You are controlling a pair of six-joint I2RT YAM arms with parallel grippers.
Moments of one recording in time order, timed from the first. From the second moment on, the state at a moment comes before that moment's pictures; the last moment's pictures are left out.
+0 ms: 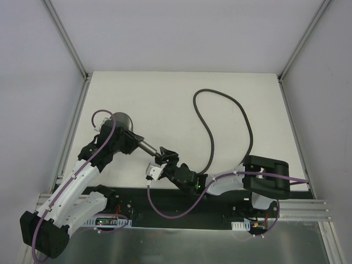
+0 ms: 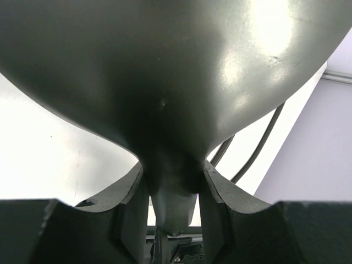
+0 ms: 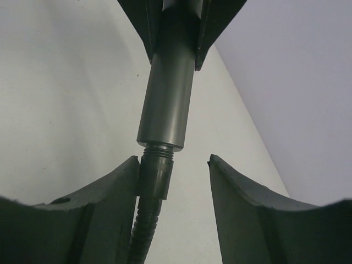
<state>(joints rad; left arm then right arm) -0.39 0.82 0.69 -0.61 0.00 -1.27 1.42 1.68 0.65 0.93 0.58 -0.72</state>
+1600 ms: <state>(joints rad) -0.38 0.67 0.39 -0.12 0.06 -1.15 1.04 1.49 0.50 0.89 -0.15 0.17</state>
